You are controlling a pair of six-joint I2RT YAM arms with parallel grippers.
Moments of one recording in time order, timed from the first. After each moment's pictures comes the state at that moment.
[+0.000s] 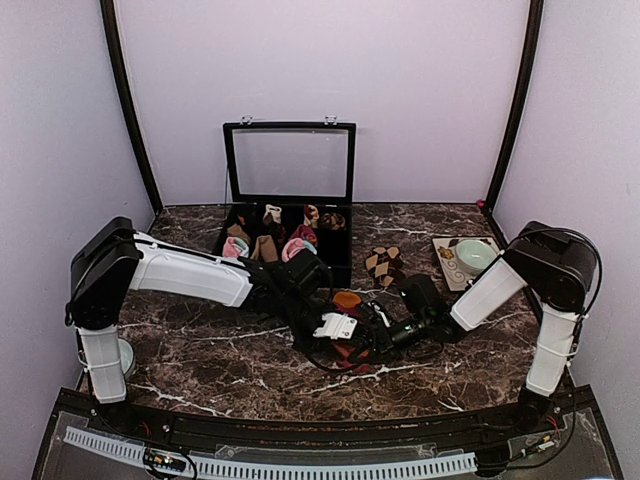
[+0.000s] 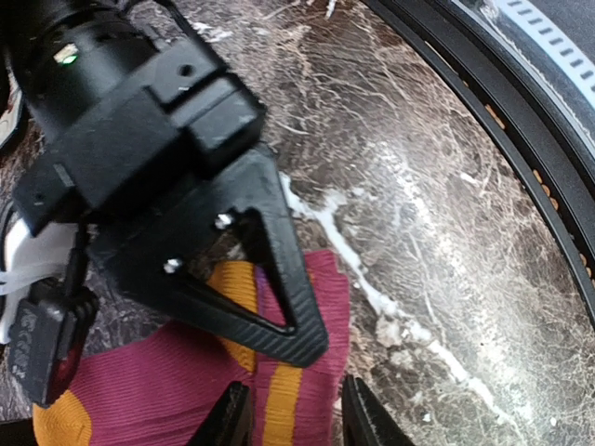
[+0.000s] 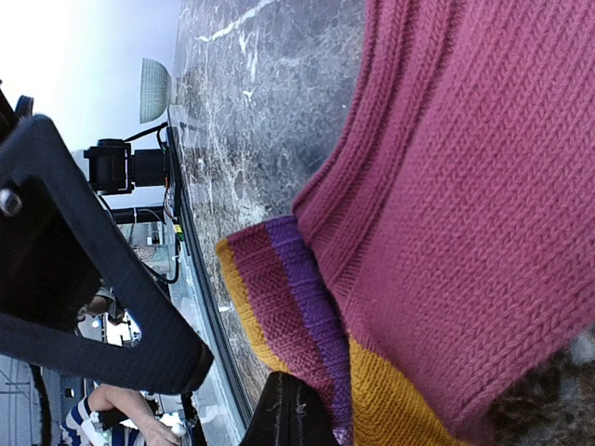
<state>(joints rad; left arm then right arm) -0.99 1.94 1.24 -0.30 0.47 0.91 0.75 1.89 0.62 0.48 -0.91 0.76</state>
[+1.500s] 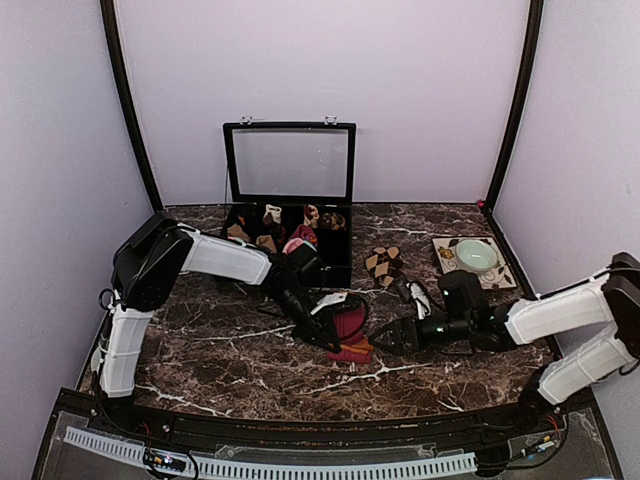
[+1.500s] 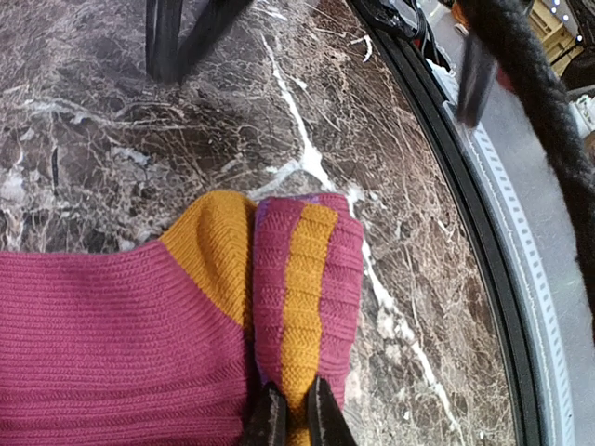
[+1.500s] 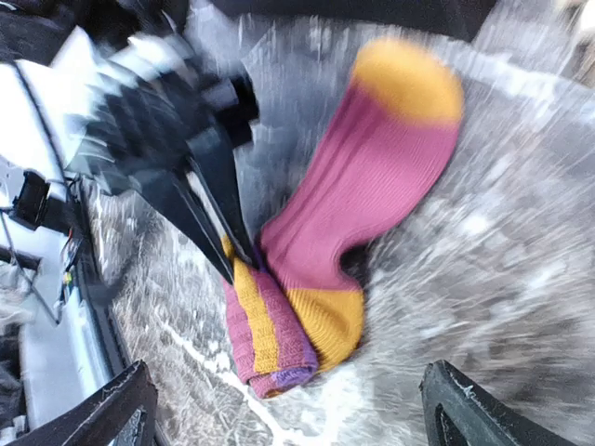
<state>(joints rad) -0.81 2.23 1.47 -0.55 0.90 0.65 0.76 1.40 0.41 0.34 -0.46 0.48</state>
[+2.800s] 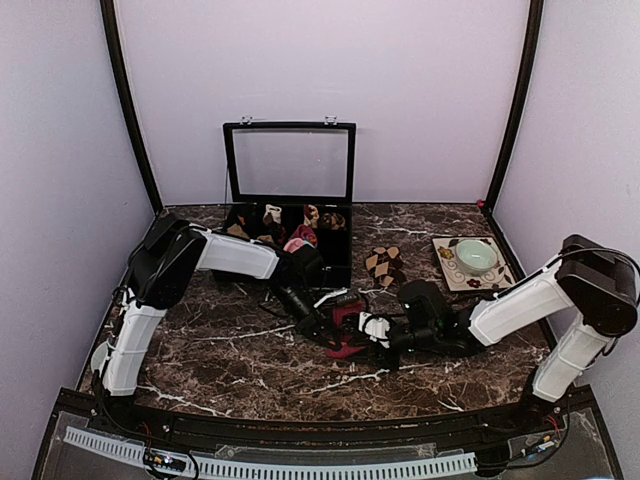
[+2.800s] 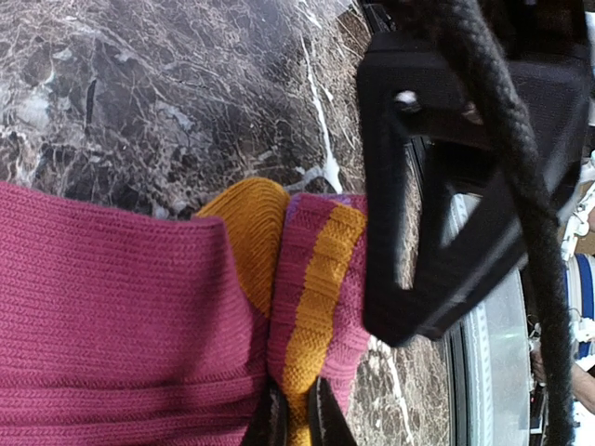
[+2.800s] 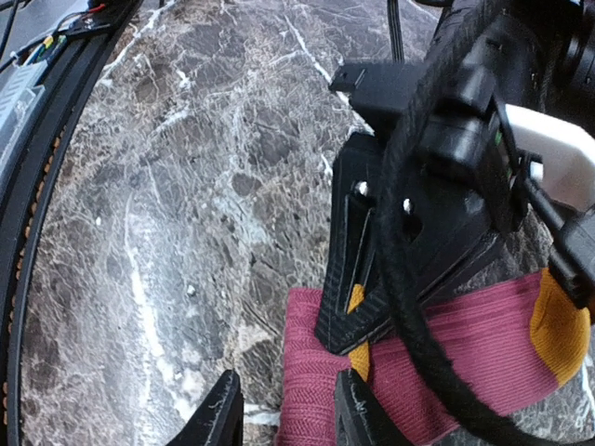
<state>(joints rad) -0.77 2.35 1.61 -0.72 1.00 0.49 0.94 1.61 0.54 0.43 -0.39 -0.37</state>
